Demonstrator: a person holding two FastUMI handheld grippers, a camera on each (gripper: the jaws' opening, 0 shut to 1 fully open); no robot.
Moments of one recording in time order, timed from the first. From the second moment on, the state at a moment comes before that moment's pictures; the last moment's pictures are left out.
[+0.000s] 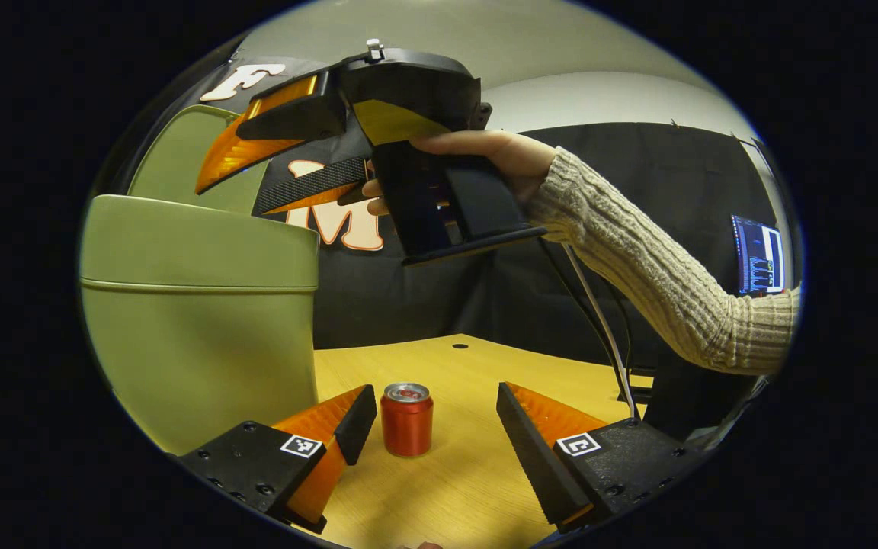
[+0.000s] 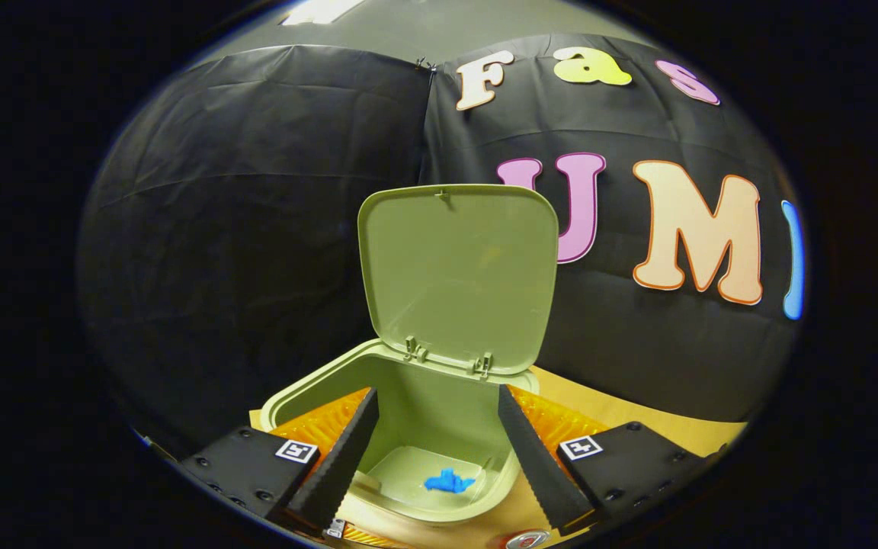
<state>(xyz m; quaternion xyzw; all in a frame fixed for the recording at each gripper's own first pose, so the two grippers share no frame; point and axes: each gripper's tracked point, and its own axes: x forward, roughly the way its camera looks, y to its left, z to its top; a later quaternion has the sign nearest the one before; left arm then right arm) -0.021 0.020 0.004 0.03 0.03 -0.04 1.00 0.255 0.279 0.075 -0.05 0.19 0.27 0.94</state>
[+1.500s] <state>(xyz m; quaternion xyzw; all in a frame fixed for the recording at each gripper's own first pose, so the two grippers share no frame) 0.056 0.055 -0.066 0.06 0.16 0.03 0.98 0.057 -0.012 0.003 0.02 0.08 0.07 0.99</state>
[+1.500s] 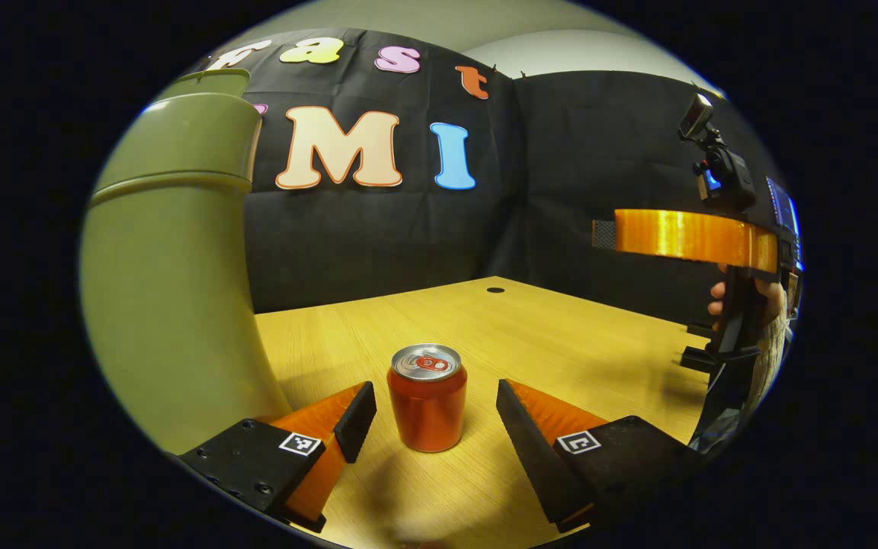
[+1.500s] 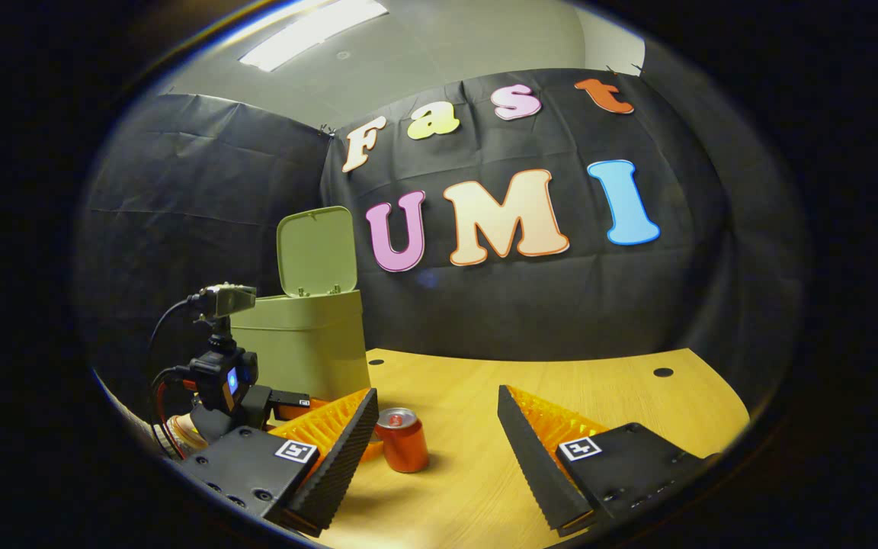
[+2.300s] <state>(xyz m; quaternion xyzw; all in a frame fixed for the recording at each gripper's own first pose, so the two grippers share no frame) 0.091 0.076 -0.114 0.04 0.24 0.08 0.97 0.049 -0.027 -0.033 -0.02 0.11 0.06 0.99</state>
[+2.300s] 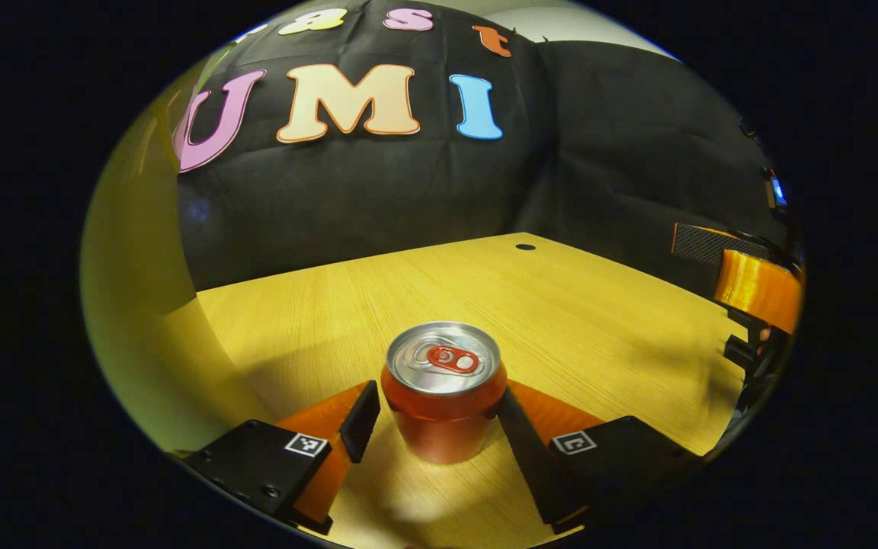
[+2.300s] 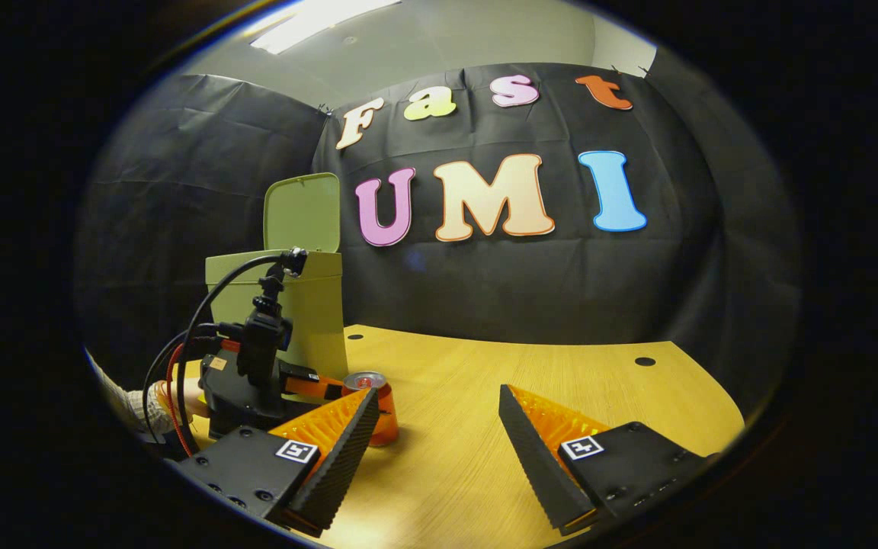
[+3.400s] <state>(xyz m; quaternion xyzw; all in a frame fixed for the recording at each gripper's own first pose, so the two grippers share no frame) 0.055 0.017 0.155 0.06 0.10 0.00 0.99 0.044 -0.045 -0.026 0.01 0.10 0.04 0.99</state>
